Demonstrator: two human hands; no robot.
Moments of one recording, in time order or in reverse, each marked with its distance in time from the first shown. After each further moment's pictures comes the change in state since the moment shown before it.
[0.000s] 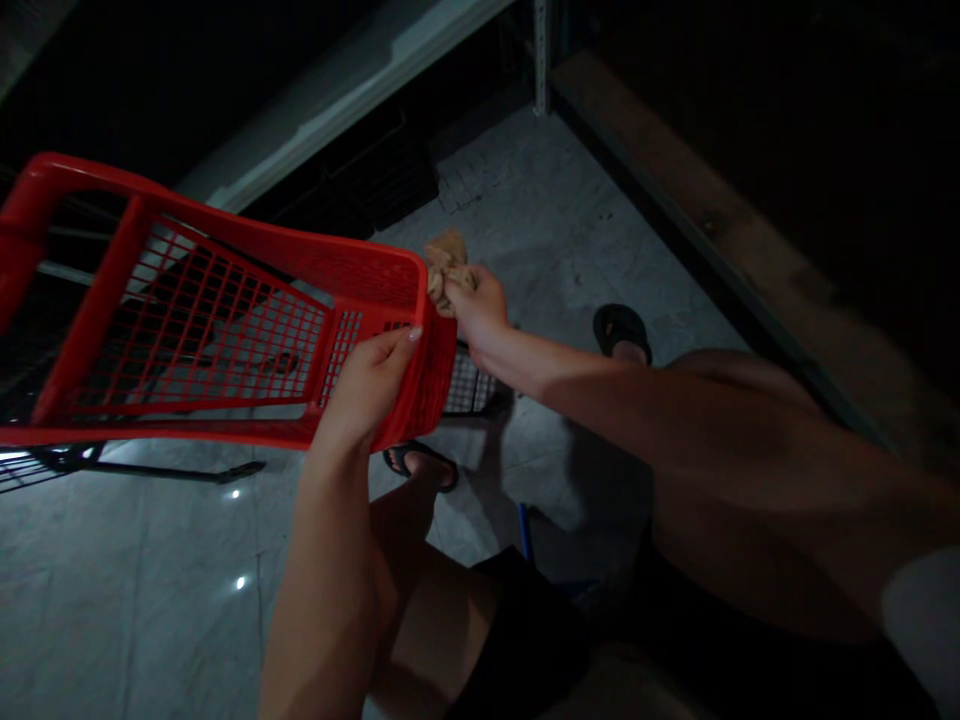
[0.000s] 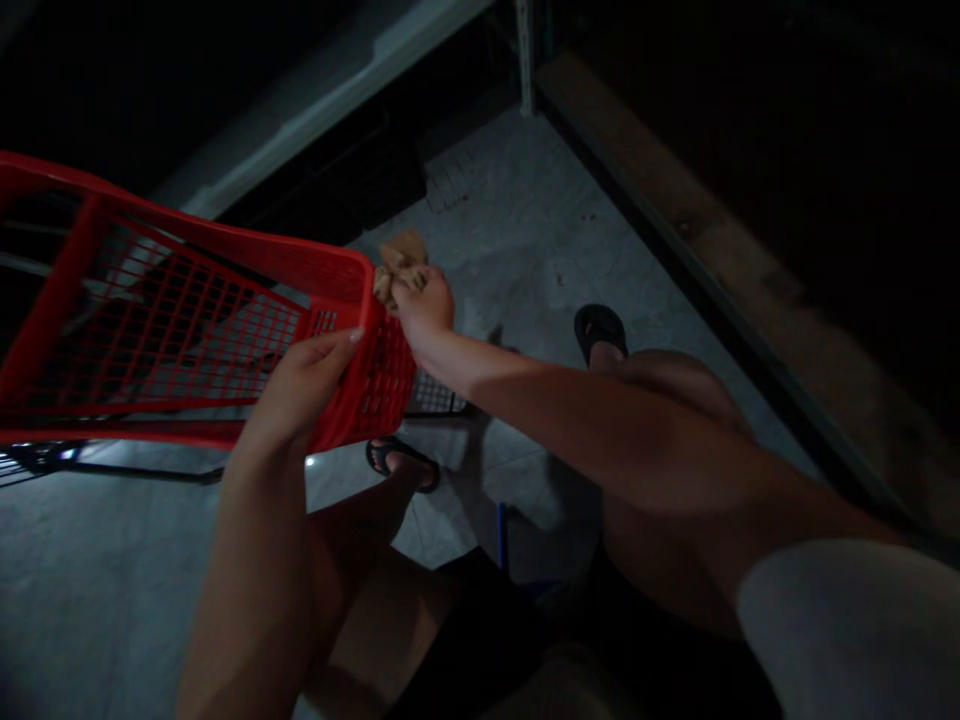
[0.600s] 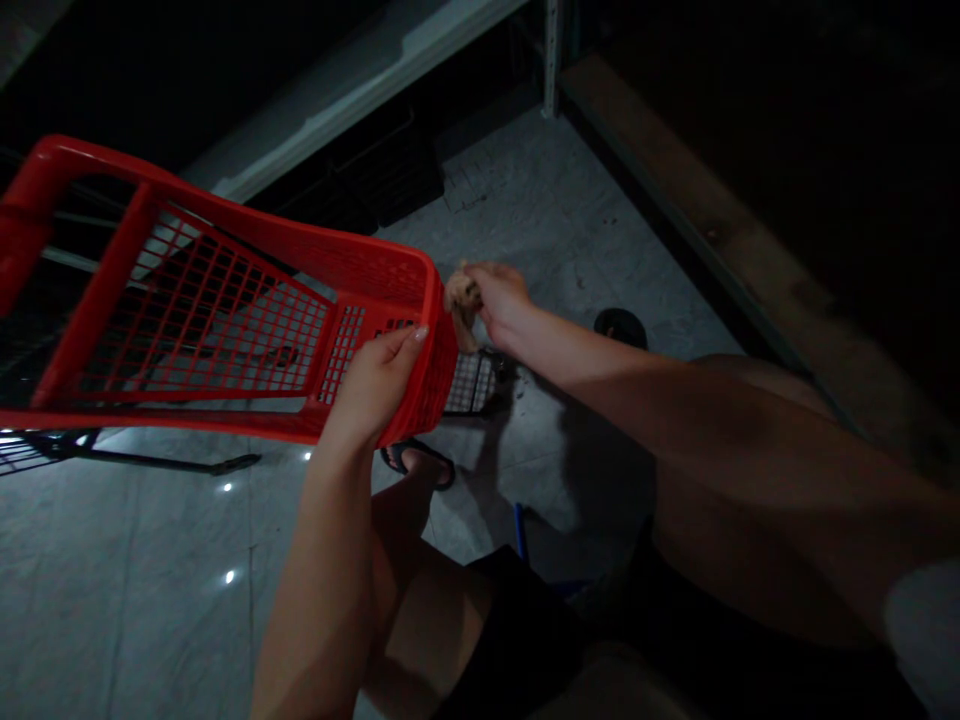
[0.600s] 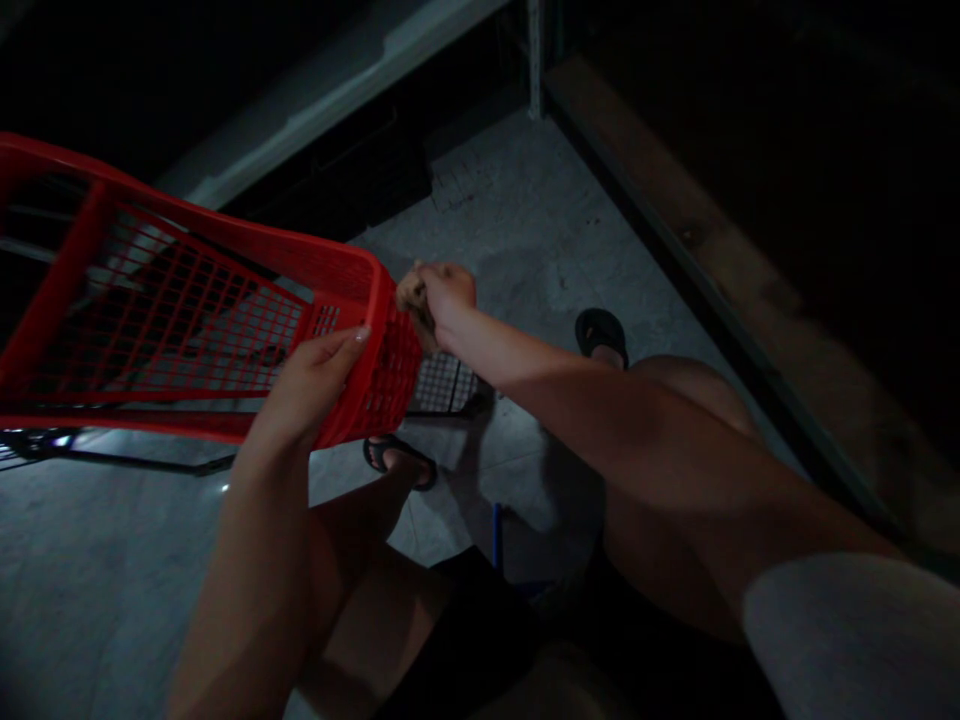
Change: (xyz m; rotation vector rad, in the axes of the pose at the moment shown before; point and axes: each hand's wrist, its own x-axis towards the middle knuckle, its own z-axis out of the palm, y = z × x) left_hand -0.005 -0.002 0.001 0.110 0.002 0.032; right_hand 0.003 -0.029 -0.010 0.145 0.011 0.299
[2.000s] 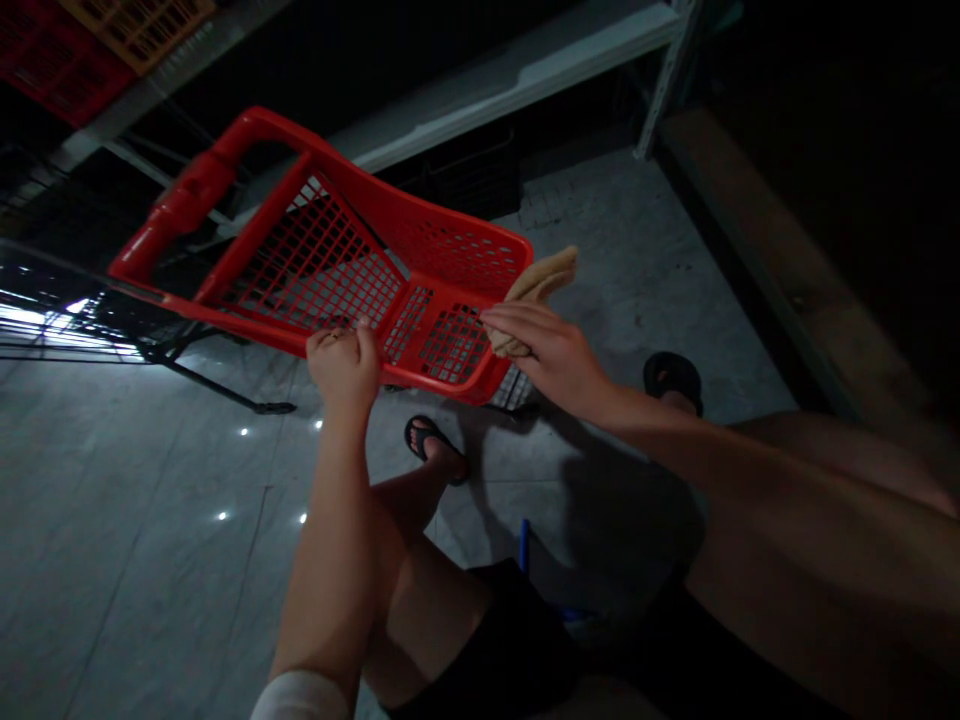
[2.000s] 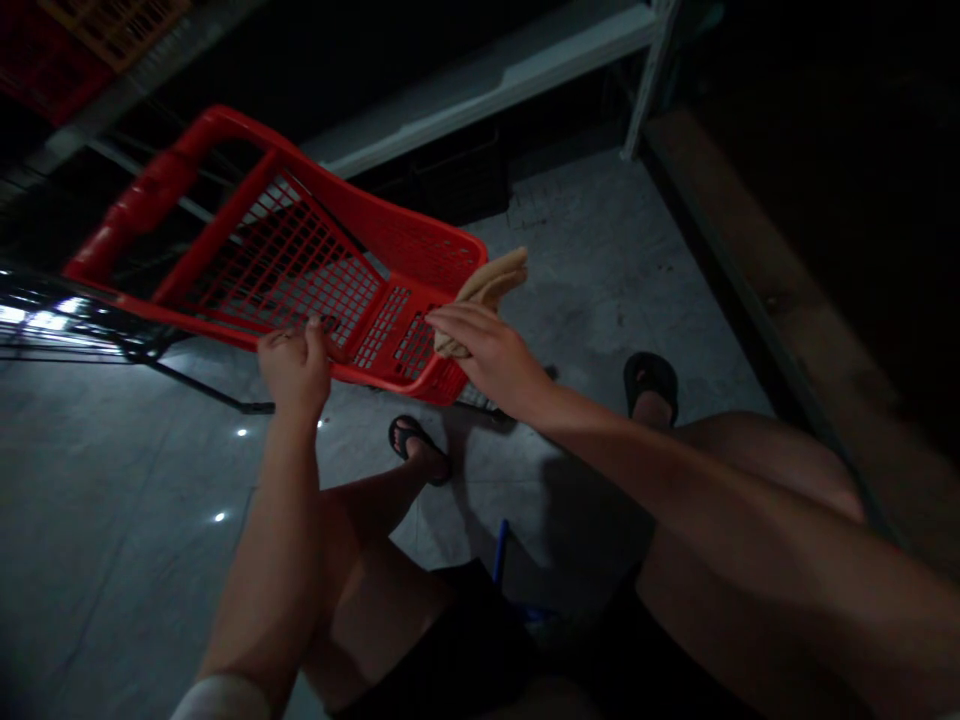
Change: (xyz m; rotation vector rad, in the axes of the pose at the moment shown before) left_hand -0.036 -0.094 -0.084 0.639 0.724 -0.006; right_hand -0.058 0.018 -0.036 -0.737 -0.741 -1.001
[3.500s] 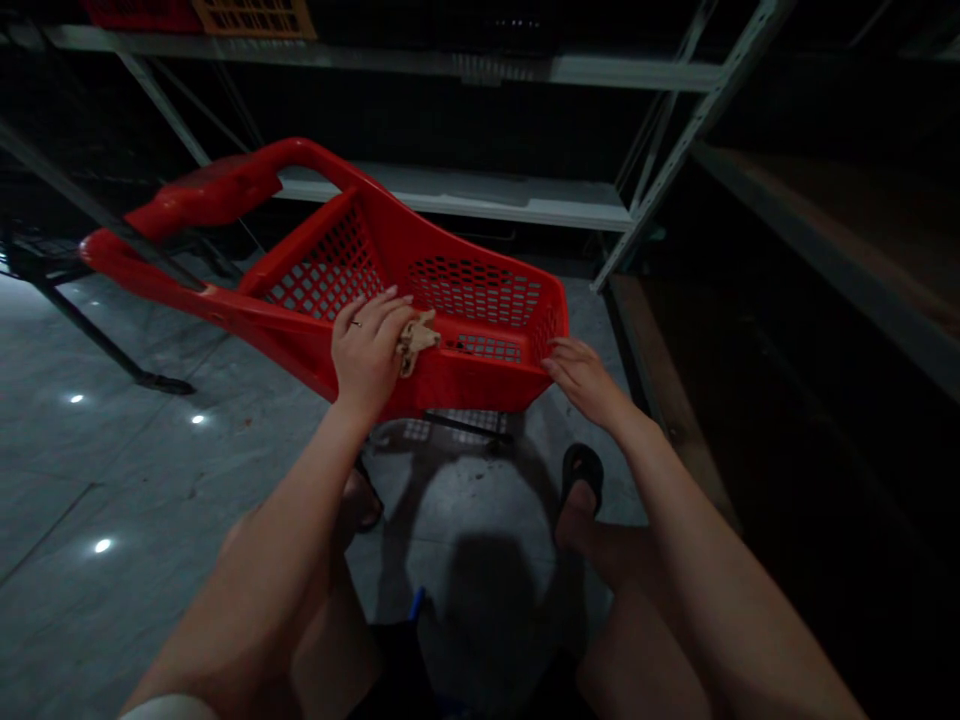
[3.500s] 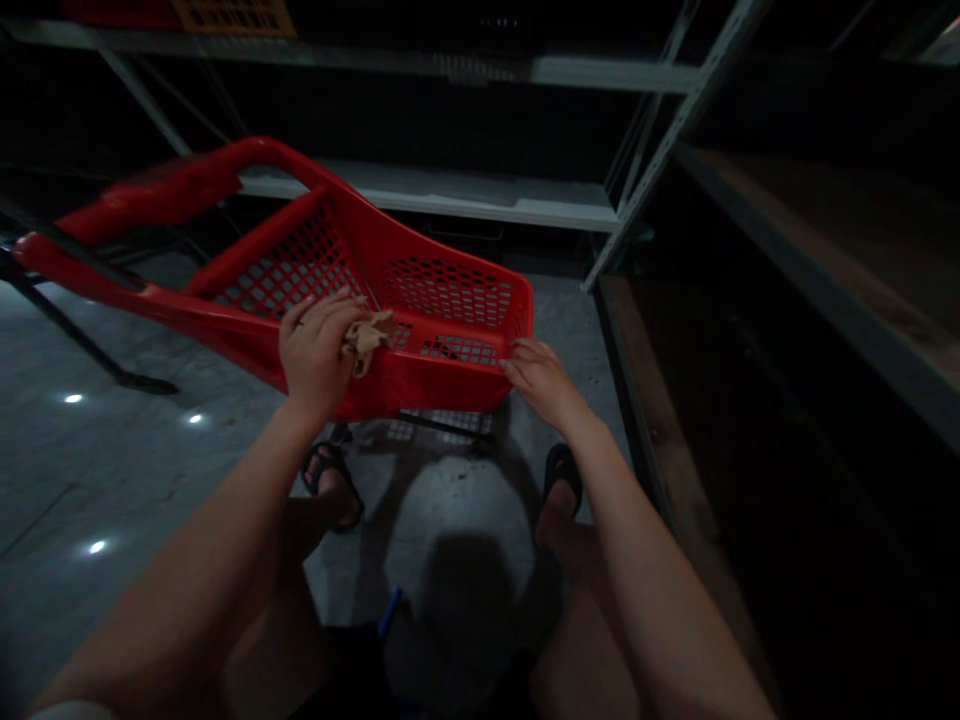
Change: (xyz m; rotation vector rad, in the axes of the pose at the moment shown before) left_hand 0.006 0.066 0.013 -0.279 0.155 0.259; right_hand 0.038 0.059 -0.120 -0.699 -0.275 -0.091
